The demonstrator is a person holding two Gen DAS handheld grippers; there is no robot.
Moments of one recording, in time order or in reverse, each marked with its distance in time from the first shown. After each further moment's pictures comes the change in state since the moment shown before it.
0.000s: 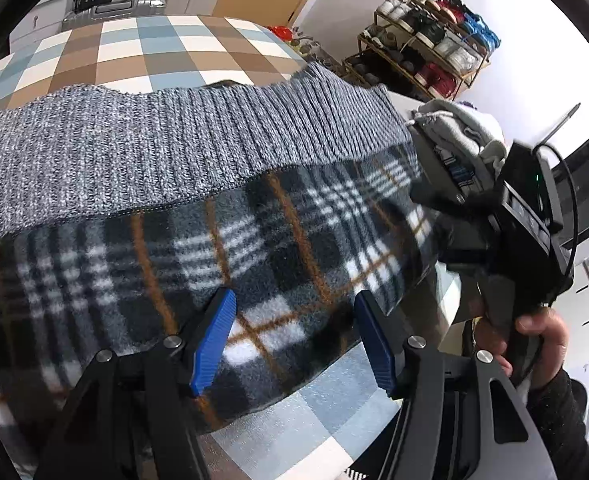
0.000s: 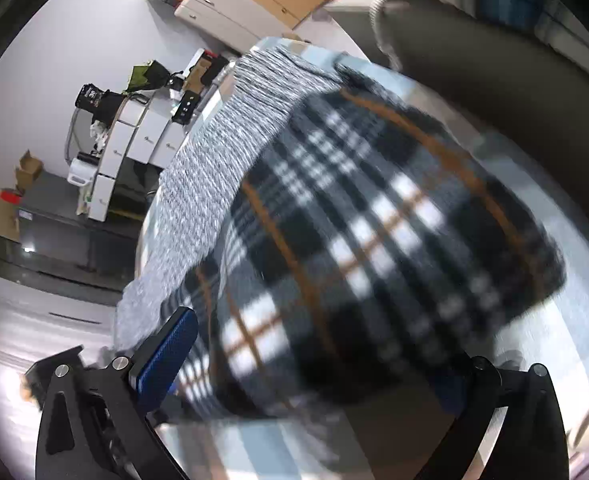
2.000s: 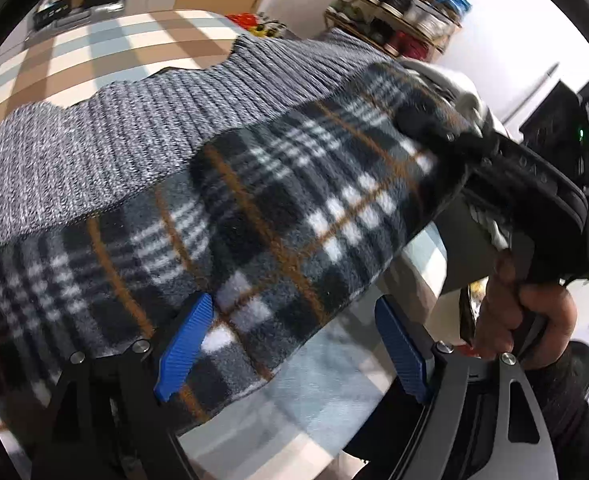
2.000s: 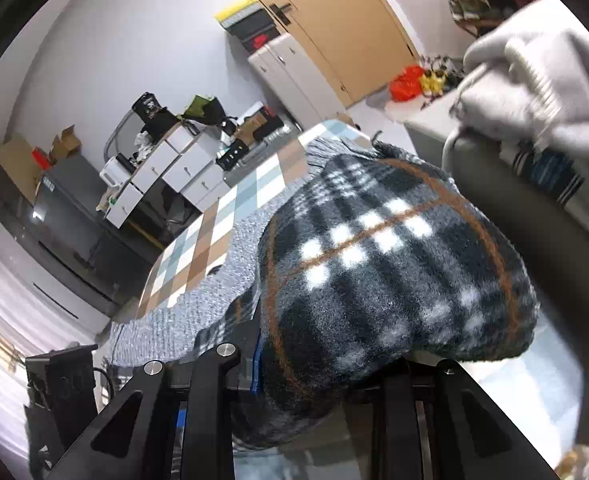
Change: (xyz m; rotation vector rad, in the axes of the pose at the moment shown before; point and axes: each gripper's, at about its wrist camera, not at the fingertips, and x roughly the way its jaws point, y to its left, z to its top) left arm 0.015 -0.035 -0.007 0.131 0.074 -0.057; right arm -0.060 0.023 -0.022 -0.249 -0.272 0.025
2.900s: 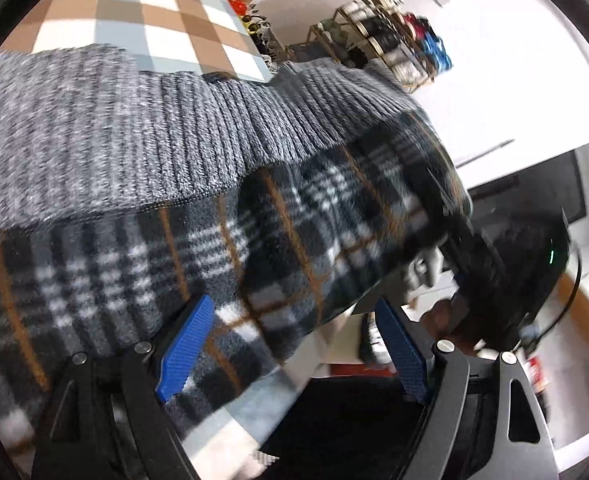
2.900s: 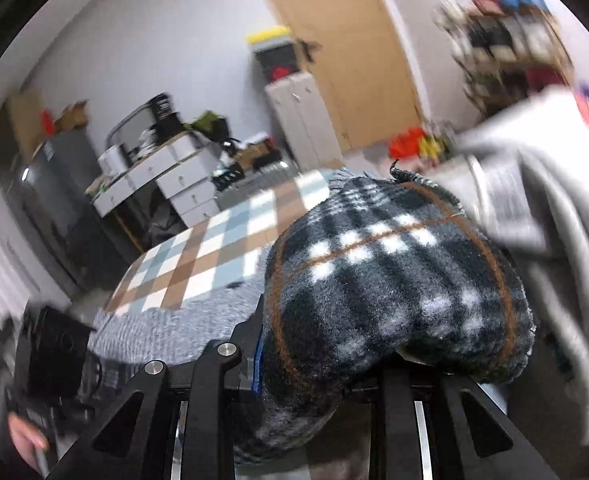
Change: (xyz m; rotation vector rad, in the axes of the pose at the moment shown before) left arm -0.019 0.042 0.004 -0.273 -0.022 -0.381; right arm -0.032 0.051 -0.013 -0.287 -0.166 -0.099
